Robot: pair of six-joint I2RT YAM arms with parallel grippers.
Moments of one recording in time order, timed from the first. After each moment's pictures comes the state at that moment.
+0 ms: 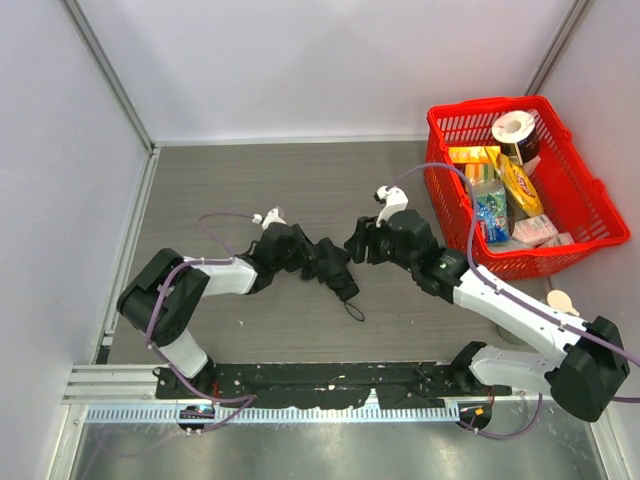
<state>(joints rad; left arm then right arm) -0.64 1.66 0.68 0.37 -0.09 -0.98 0.75 1.12 0.83 -0.13 0.08 0.42</state>
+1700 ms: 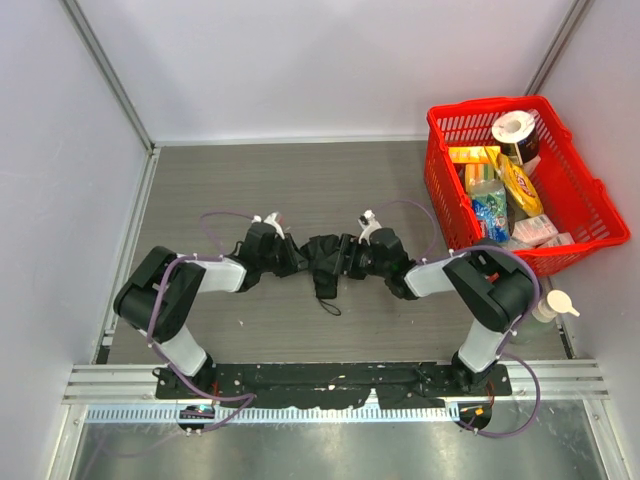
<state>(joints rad) -0.50 1.66 0.62 0.35 0.25 -0.80 0.63 1.72 0.59 0.66 -0.33 0.79</state>
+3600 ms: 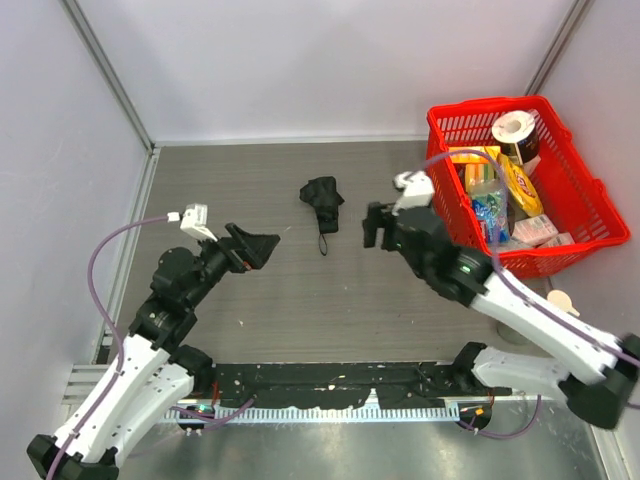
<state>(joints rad) -0.46 0.59 0.59 -0.10 0.08 -0.71 0.81 1.13 1.03 -0.34 0.51 0.36</state>
